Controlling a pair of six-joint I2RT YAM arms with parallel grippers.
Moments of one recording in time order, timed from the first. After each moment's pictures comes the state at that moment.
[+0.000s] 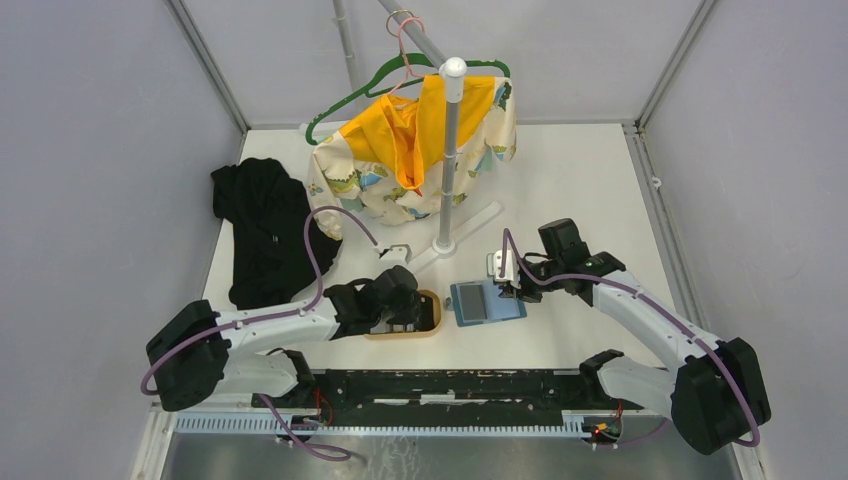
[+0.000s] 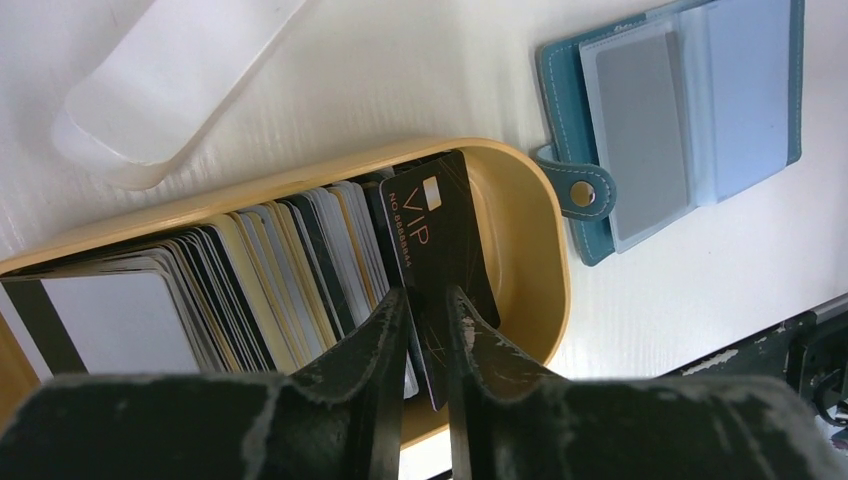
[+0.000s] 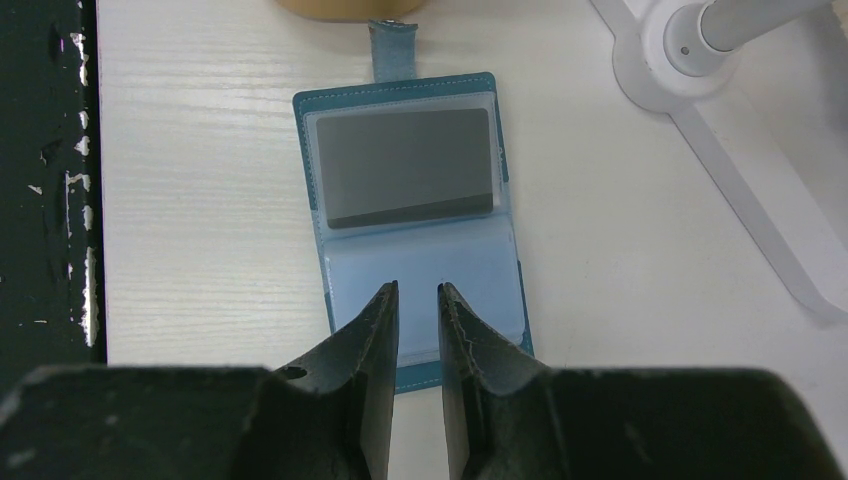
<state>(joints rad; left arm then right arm) -1.02 1.21 0.58 -0.25 -0.27 -0.87 0.42 1.11 0.65 -0.54 -0.70 -0.99</state>
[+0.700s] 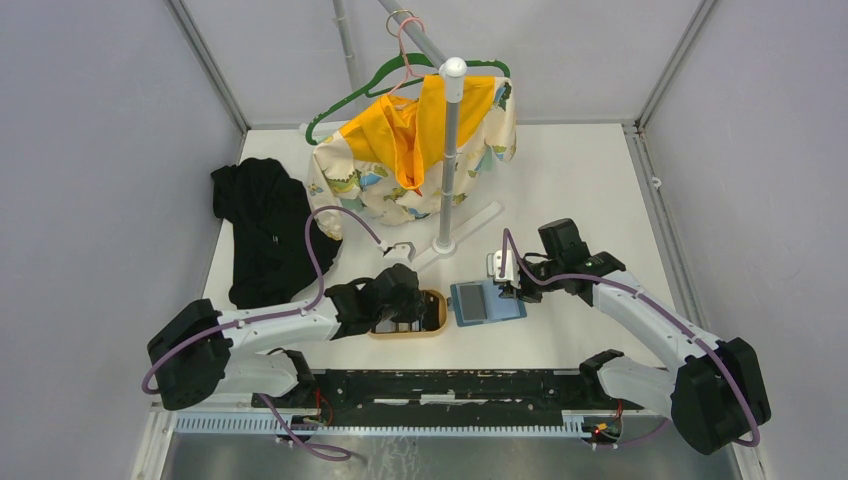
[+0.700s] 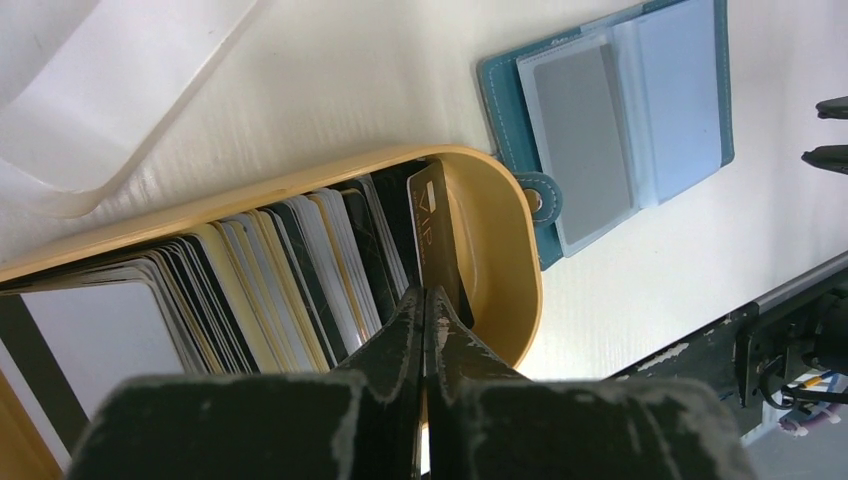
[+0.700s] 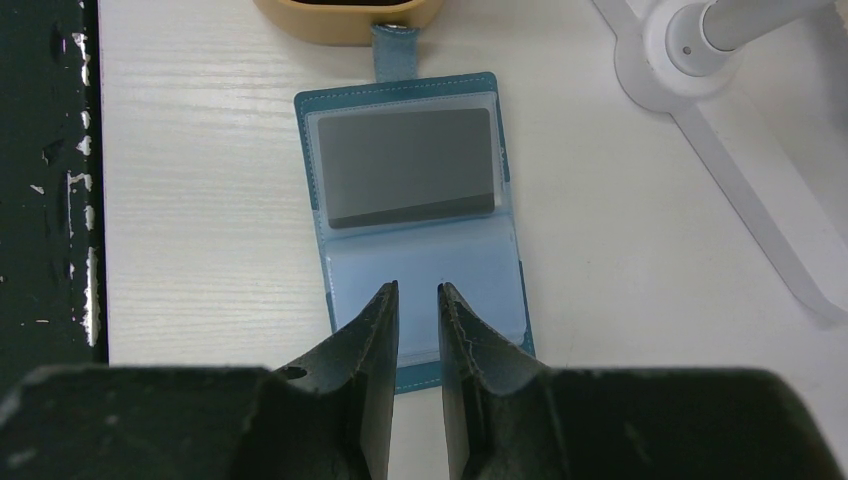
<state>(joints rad) -1.02 1.23 0.58 -0.18 -0.23 -0.87 0.42 1.11 0.65 -0.54 -0.70 -0.99</state>
